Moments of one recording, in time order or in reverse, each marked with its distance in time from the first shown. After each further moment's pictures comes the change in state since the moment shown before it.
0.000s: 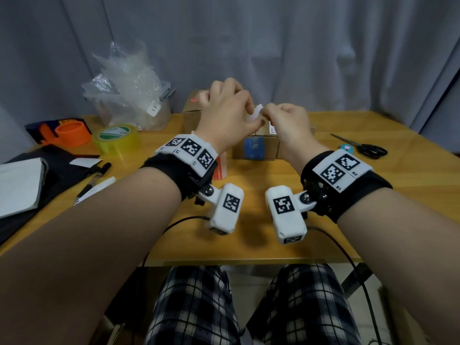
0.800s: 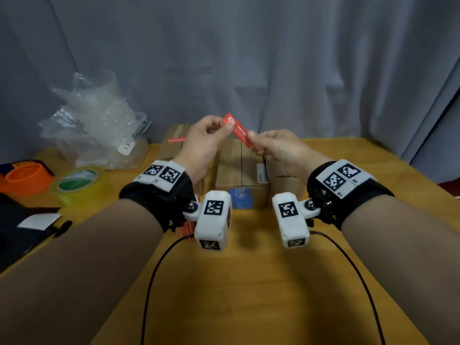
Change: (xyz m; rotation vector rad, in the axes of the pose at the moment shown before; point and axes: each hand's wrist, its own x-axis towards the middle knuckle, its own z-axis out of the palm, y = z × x) left_hand 0.083 -0.032 0.041 -1.078 -0.069 -0.524; right_hand 0.120 0.001 -0.016 -0.185 -0.347 0.115
